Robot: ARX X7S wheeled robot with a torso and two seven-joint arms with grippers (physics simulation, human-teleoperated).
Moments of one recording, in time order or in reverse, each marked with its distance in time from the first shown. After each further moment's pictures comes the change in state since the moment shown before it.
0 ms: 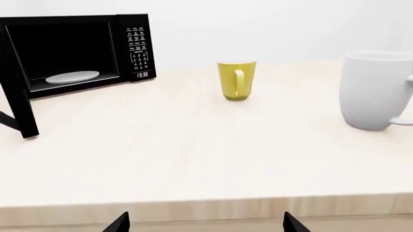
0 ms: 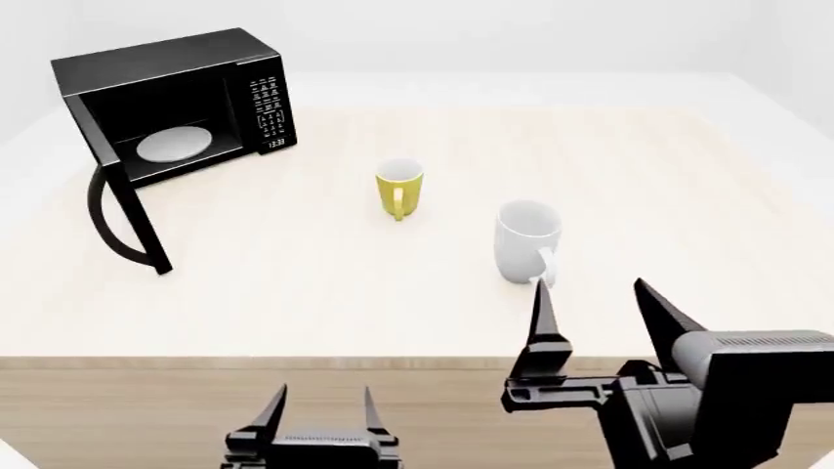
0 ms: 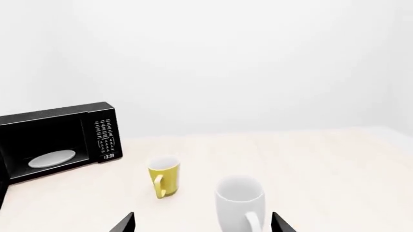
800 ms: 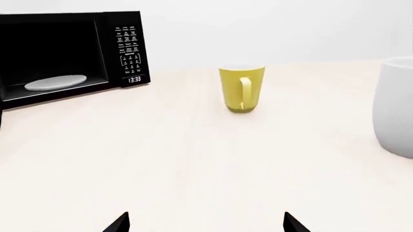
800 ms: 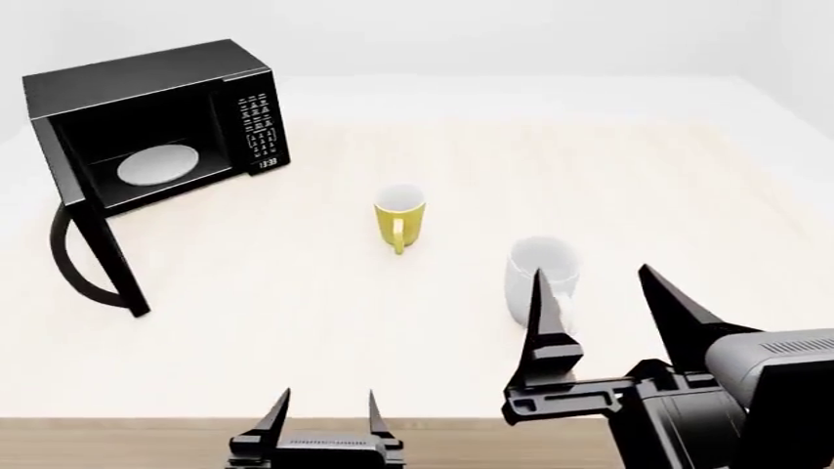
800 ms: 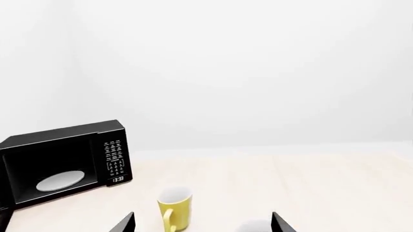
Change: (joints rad) left arm 0.012 0.008 0.015 0.012 0.013 -0.010 -0.015; right arm 0.219 0.410 -0.436 -0.007 0.193 -0.447 0.356
